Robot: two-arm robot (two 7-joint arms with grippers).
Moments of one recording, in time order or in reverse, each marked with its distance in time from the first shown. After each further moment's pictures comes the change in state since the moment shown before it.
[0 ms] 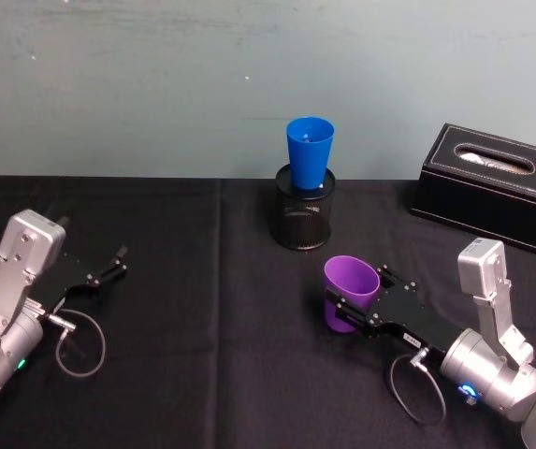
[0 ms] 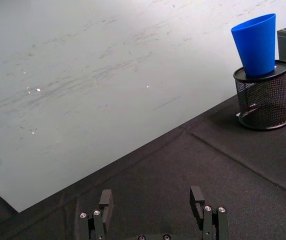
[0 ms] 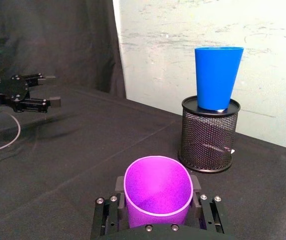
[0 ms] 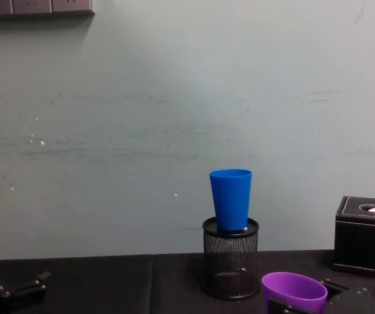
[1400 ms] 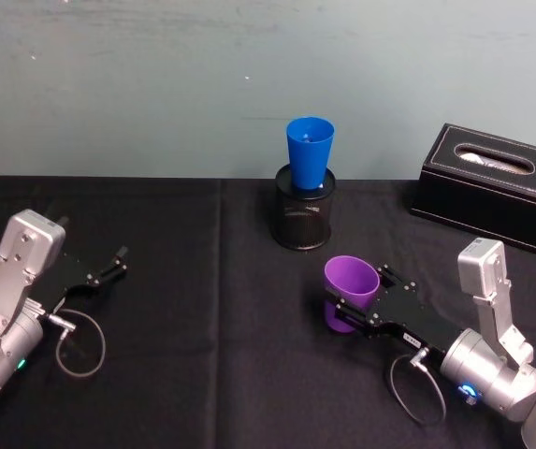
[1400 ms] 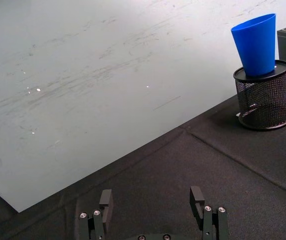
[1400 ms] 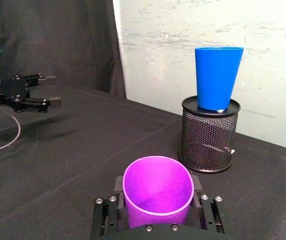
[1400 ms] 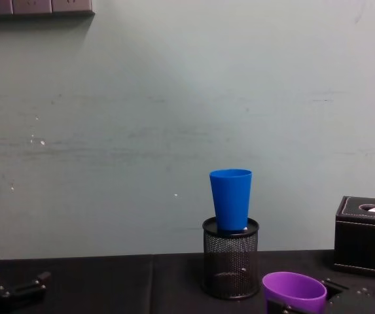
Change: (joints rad) left arm 0.000 0.000 0.000 0.000 0.000 0.000 0.000; right arm 0.000 0.000 0.000 0.000 0.000 0.000 0.000
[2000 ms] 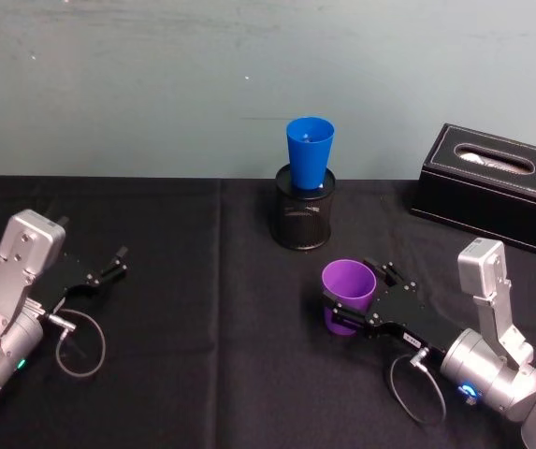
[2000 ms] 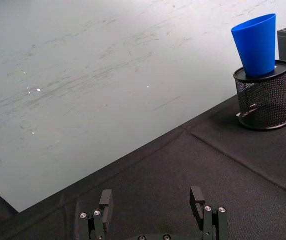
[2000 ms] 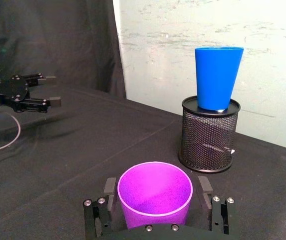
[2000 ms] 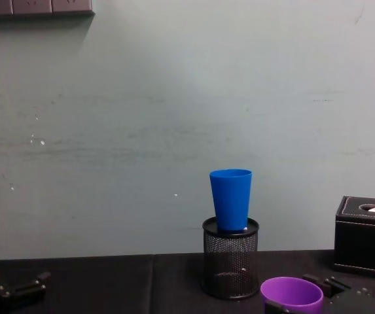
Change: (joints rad) left arm 0.000 0.000 0.000 0.000 0.000 0.000 0.000; right arm 0.000 0.000 0.000 0.000 0.000 0.000 0.000
